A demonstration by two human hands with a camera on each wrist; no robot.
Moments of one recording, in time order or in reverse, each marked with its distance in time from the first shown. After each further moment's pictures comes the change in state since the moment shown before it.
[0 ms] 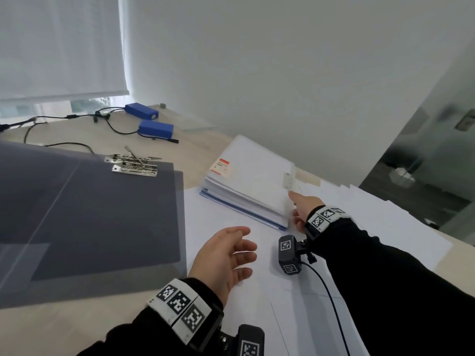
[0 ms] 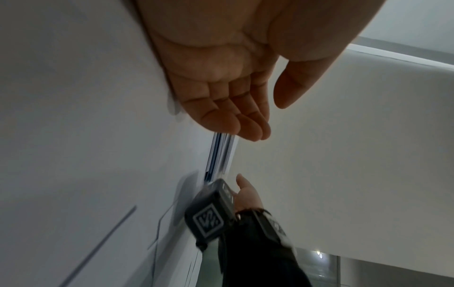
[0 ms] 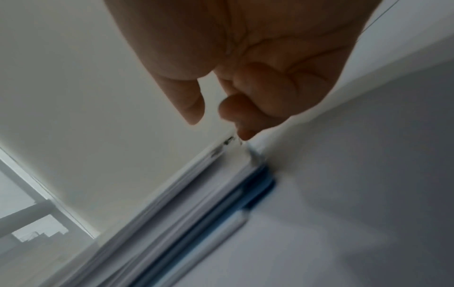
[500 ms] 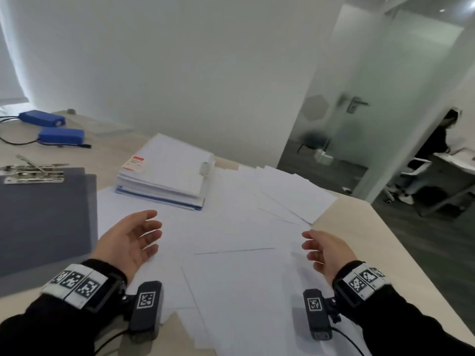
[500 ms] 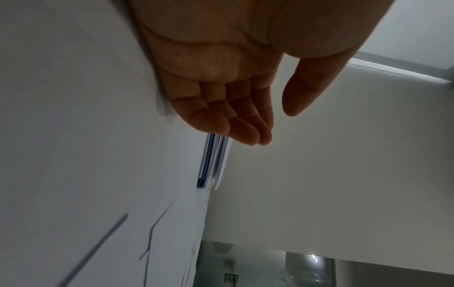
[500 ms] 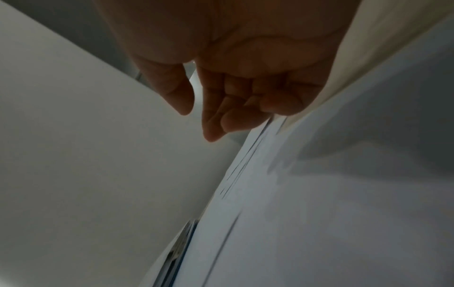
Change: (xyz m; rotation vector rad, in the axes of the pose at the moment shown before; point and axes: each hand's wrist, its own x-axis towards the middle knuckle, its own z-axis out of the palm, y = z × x) left_hand -0.017 0.001 0.005 0.081 0.031 0.037; right_hand -0.150 0.170 -0.197 0.434 0.227 0.033
